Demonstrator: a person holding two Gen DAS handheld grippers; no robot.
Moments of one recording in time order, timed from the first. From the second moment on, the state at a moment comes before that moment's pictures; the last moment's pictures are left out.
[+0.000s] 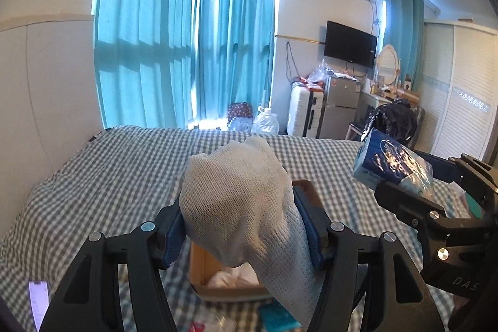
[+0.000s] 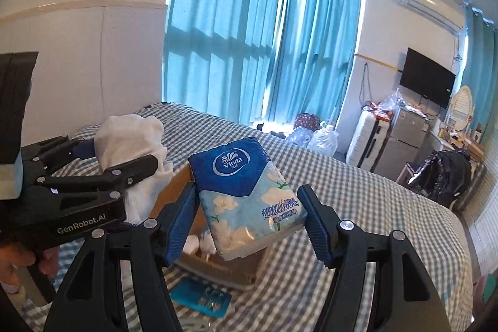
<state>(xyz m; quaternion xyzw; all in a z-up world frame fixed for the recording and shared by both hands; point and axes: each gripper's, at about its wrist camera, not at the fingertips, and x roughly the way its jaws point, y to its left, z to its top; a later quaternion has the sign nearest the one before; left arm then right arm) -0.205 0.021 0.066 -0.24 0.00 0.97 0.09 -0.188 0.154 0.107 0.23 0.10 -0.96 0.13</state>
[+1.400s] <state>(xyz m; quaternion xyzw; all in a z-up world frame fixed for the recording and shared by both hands) -0.259 0.002 0.032 -0.27 -0.01 0.96 0.07 -0.258 0.166 0.062 0.25 0.05 -0.96 0.09</state>
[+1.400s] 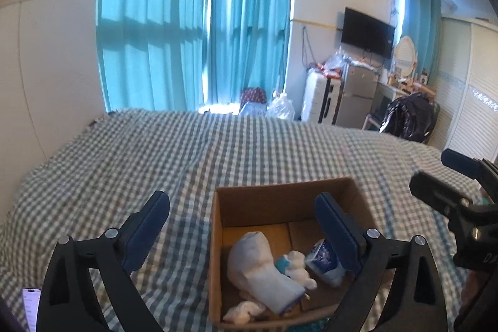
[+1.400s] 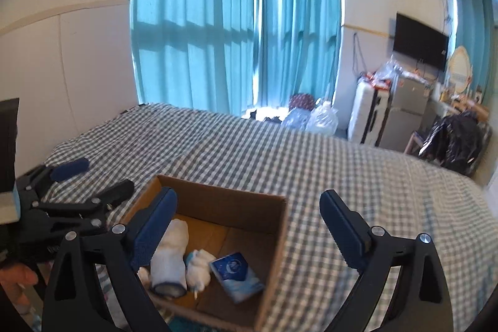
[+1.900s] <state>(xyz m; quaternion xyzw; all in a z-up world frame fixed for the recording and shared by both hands) -0.149 -0.012 0.055 -0.25 0.01 0.97 0.04 -0.131 0.180 0.085 0.25 0.06 -0.96 0.09</state>
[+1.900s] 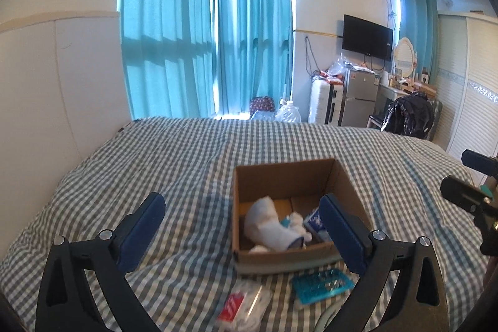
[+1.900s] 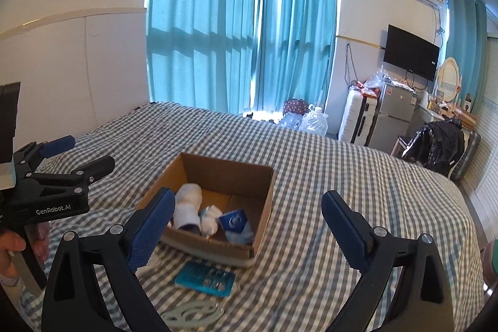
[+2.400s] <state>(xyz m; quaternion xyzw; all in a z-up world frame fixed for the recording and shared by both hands) -0.141 -0.028 -0.078 -0.36 -0.02 0.93 0.02 -0.134 0.170 -0.041 0.37 0.03 -0.93 0.05</state>
